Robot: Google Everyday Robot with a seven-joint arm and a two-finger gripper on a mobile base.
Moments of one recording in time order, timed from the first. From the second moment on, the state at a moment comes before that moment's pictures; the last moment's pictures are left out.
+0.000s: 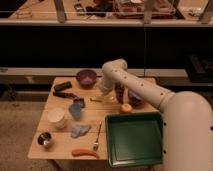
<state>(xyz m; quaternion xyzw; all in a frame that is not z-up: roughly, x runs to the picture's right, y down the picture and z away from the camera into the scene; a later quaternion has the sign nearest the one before) -0.032 0.029 0.898 -0.24 -0.22 -0.19 0.93</state>
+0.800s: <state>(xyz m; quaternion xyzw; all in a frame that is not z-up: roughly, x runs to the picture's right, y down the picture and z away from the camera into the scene) -0.050 0.038 0.931 -0.24 -0.22 -0.18 0.93</state>
